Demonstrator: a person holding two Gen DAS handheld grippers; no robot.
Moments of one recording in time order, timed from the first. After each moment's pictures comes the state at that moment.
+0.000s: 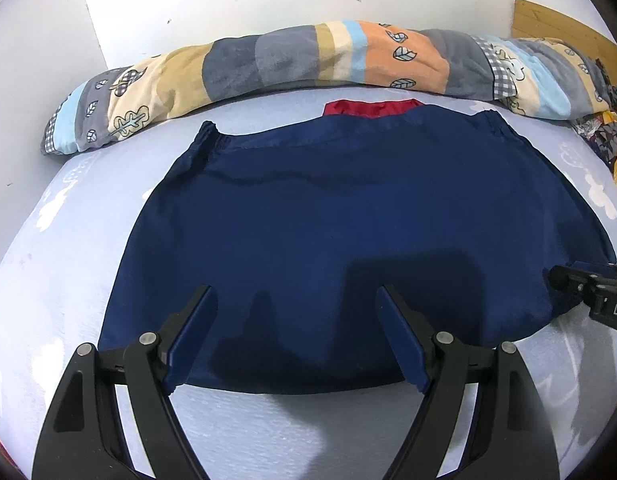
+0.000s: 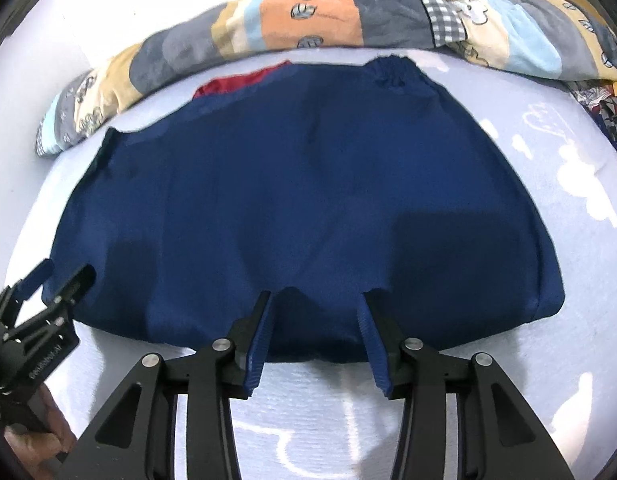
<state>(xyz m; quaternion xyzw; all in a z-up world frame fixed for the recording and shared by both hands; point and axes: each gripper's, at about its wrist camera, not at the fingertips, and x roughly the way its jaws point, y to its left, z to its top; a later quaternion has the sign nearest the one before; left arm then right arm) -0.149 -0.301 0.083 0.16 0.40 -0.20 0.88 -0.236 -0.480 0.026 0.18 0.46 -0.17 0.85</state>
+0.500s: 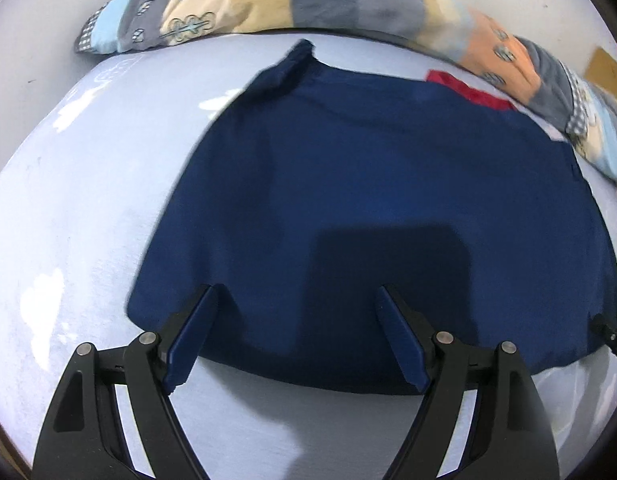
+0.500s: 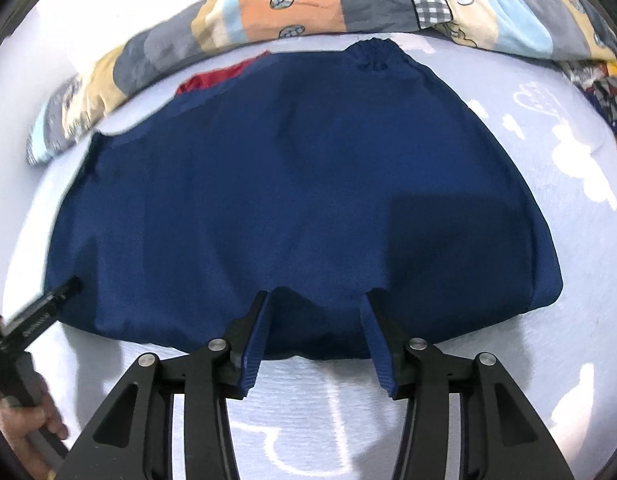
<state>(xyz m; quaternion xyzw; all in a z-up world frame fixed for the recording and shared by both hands) -0.092 -0.240 0.058 0.07 0.51 -0.11 0.85 -0.238 -0.495 0.019 0.21 0.47 -0.18 0.84</state>
